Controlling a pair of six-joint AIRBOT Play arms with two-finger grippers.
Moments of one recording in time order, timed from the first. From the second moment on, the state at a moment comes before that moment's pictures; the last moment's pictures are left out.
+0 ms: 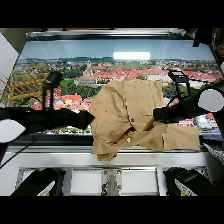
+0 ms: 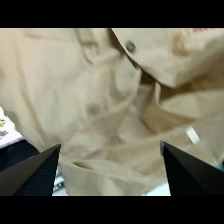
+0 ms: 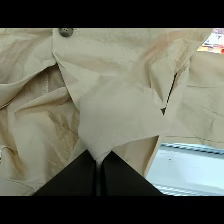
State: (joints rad) left arm -0.44 -0.74 1.04 1.24 -1.22 -1.79; right arm 0.38 -0.95 1.25 -1.48 1.62 1.90
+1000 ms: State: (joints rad) left arm 0.59 -1.37 1.23 1.58 -0.91 -1.47; right arm 0.38 -0.95 1.25 -1.48 1.62 1.90
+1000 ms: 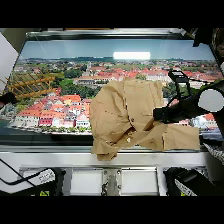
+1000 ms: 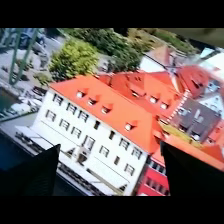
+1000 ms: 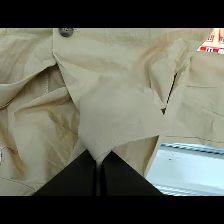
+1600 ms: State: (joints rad) left arm 0.60 -1.93 1.71 1.85 -0.92 -1.52; right arm 0.38 -0.95 1.25 -1.48 1.62 1.90
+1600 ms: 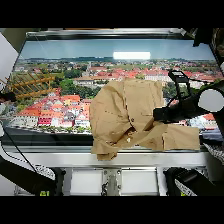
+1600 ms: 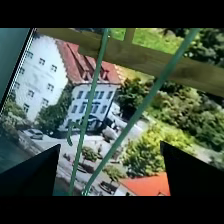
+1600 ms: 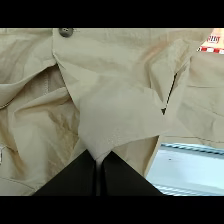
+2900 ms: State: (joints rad) left arm 0.61 -2.08 1.79 1.87 -0.91 -1.53; right arm 0.38 -0.95 1.25 -1.48 1.62 1.90
